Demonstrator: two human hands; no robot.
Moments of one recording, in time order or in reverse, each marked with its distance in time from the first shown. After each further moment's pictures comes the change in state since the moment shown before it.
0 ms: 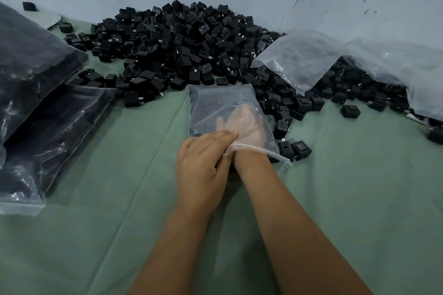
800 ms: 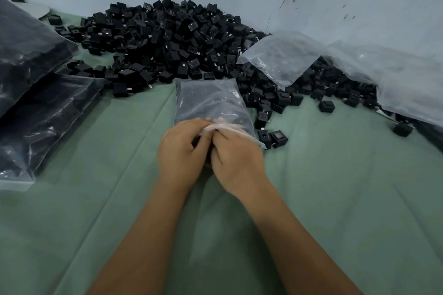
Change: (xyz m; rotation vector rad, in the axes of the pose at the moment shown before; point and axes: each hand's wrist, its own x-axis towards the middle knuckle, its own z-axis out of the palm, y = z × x) left_hand 0.002 -0.001 -0.002 -0.074 -0.066 -0.165; right_hand -0.101 0.039 -0.003 0.529 0.439 -0.416
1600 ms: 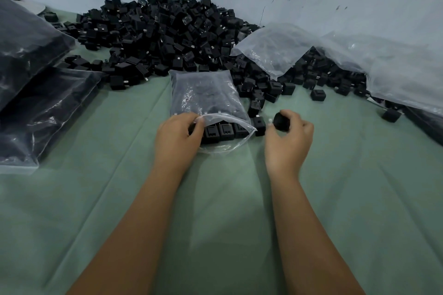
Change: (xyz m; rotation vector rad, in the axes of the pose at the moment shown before) left_hand -0.002 -0.008 0.002 0.189 -0.127 -0.116; right_hand -0.029 0.061 -0.018 0.300 0.606 0.766
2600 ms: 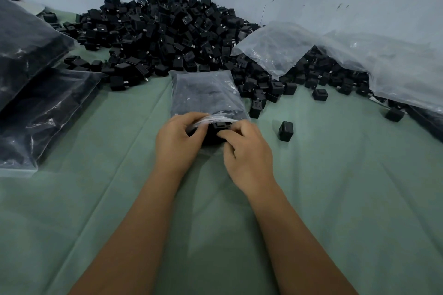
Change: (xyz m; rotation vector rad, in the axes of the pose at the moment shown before) left_hand -0.003 0.009 -0.007 -0.276 -0.021 -0.099; right_hand -0.045 -0.024 0.012 -0.224 -0.395 -0.621
